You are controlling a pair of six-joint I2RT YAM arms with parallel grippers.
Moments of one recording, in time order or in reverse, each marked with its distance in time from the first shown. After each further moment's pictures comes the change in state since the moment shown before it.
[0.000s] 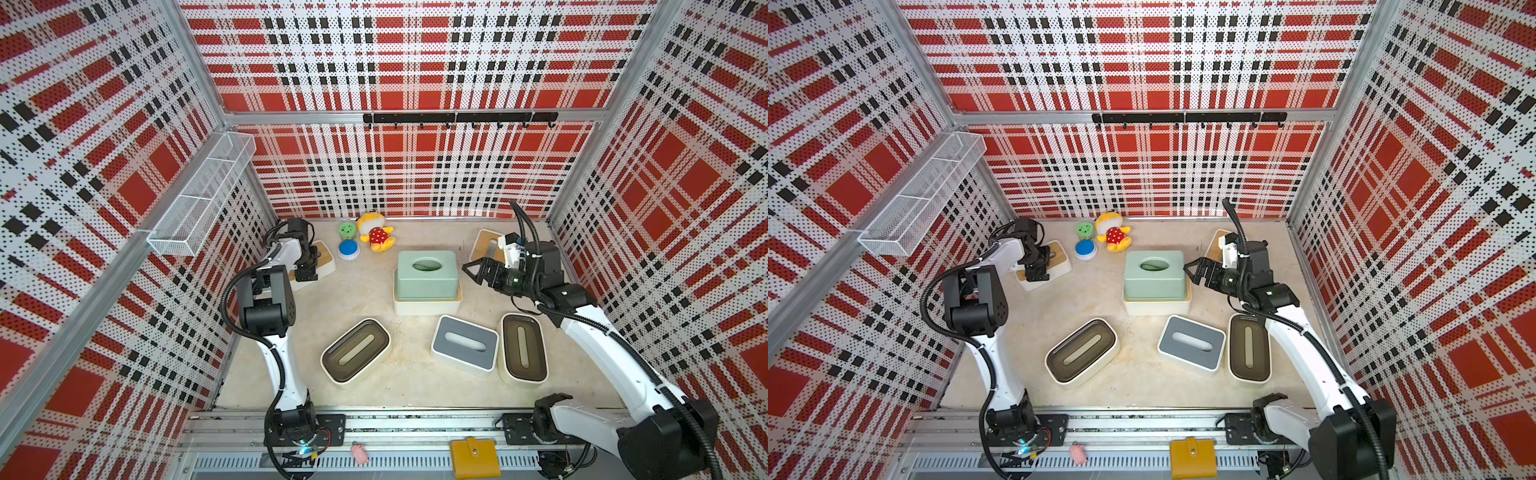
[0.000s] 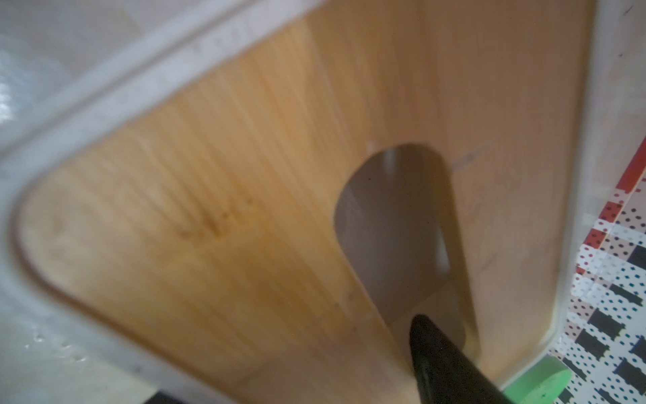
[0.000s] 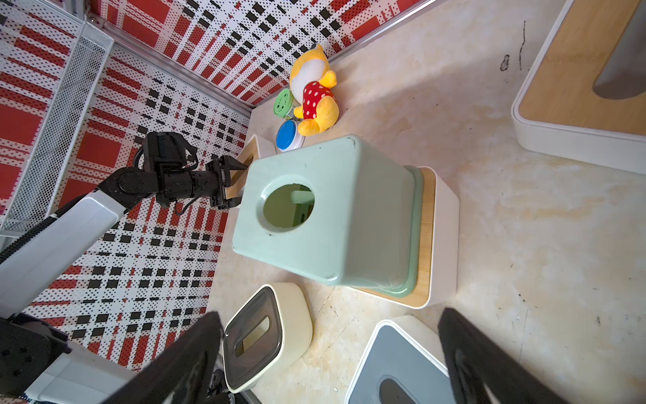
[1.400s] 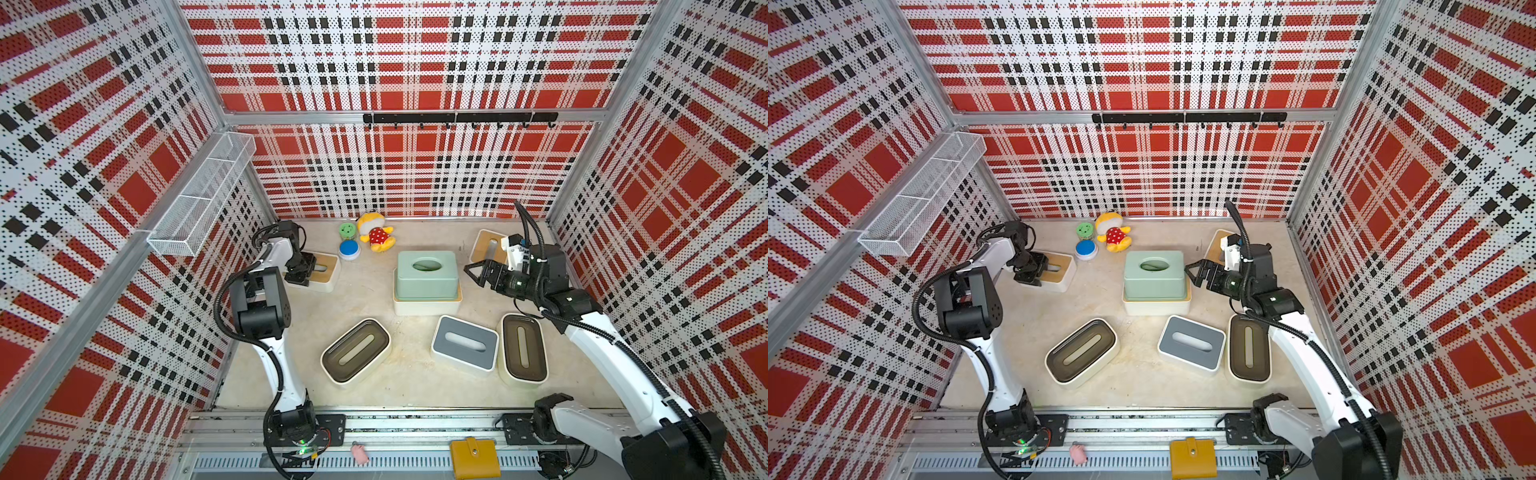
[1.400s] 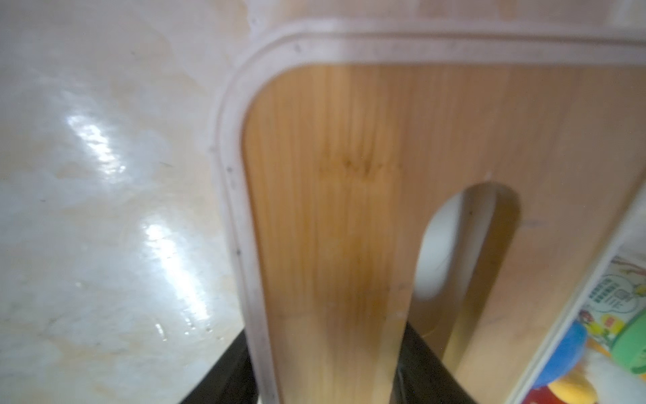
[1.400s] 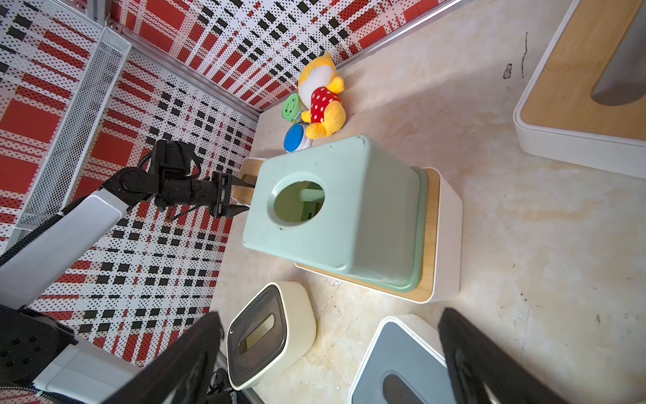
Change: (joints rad) left arm 0.054 -0.035 0.007 -0.188 0.085 0.398; right arm 0.001 -0.049 -0.025 0.006 -0.002 0.003
